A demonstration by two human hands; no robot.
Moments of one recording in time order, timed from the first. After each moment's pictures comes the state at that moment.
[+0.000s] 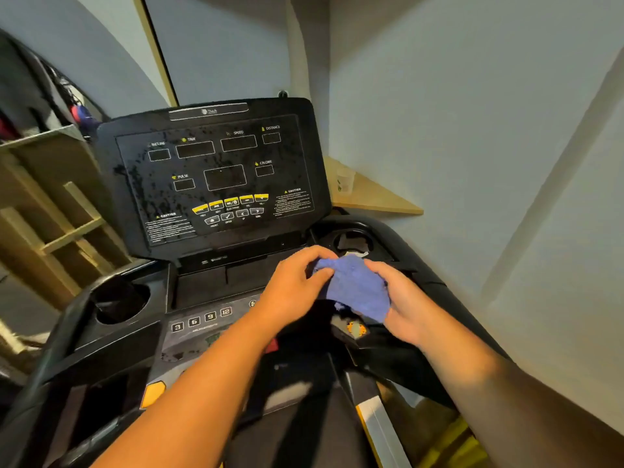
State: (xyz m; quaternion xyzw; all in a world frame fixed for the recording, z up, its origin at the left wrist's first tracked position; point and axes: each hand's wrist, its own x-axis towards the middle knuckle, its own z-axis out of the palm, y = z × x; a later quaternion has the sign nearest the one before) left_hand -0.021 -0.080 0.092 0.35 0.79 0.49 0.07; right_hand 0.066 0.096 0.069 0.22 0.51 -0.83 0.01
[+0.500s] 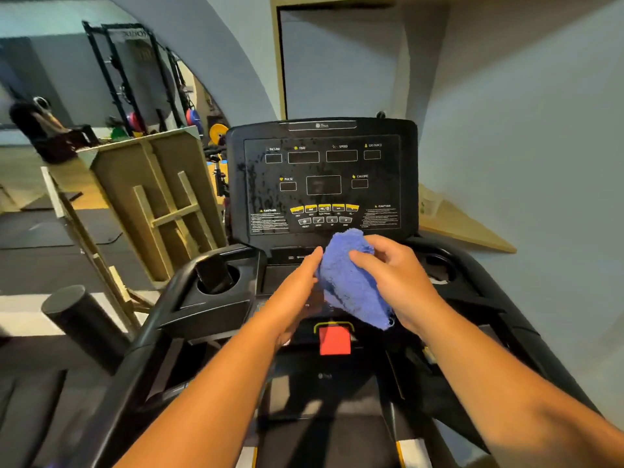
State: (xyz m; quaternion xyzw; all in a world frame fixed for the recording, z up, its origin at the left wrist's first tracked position) left_hand -0.009 -0.196 0.124 0.07 0.69 0.69 0.22; right_hand 0.028 -0.033 0.153 -0.01 0.78 -0.62 -0.10
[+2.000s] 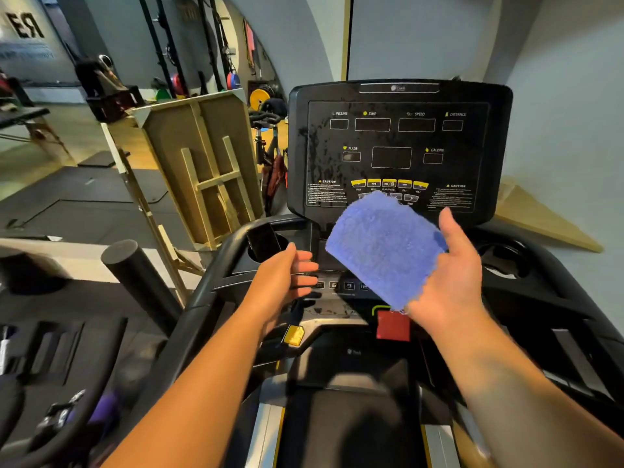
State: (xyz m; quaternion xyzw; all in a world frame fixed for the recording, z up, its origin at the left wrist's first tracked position) left_hand -0.036 -0.320 0.073 -0.10 0.70 0.71 0.08; right_hand 0.004 -0.097 0.123 0.05 0.27 -0.96 0.08
